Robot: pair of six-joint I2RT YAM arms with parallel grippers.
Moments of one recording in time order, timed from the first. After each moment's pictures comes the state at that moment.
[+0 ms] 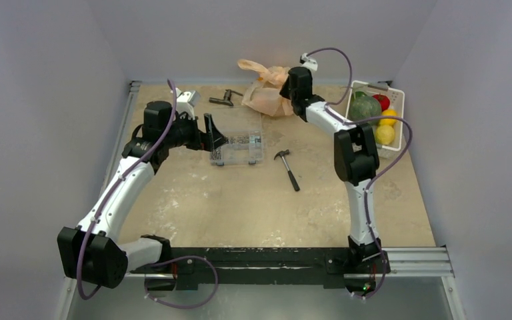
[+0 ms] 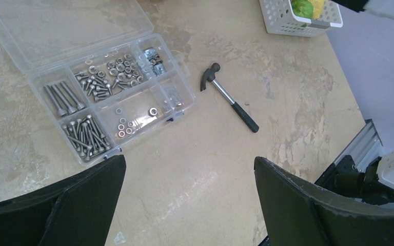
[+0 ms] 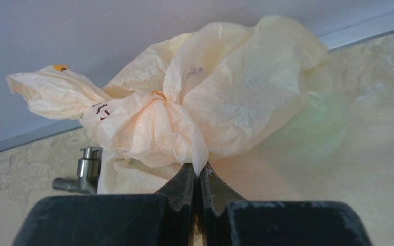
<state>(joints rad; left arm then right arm) -0.22 1.20 1.06 -0.38 0.51 -0.27 0.35 2.33 1.91 0.07 0.26 0.57</state>
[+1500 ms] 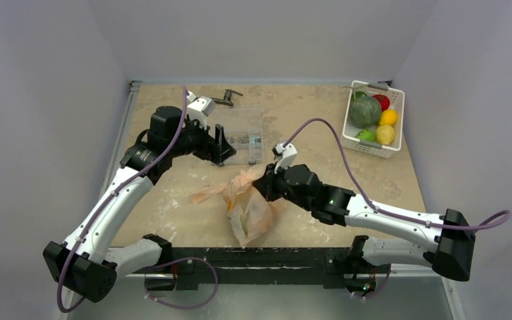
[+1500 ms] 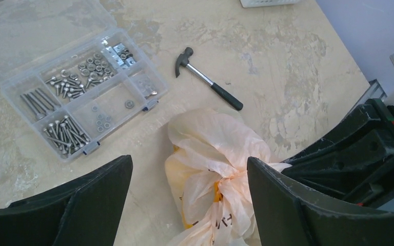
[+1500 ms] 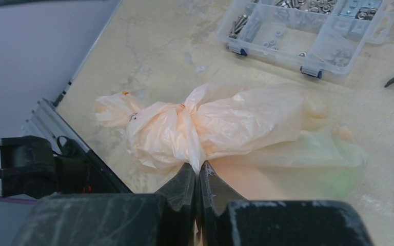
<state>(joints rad) -0.39 1.10 1.12 -0.52 0.40 -0.21 1.05 1.11 0.77 -0.06 0.22 0.57</state>
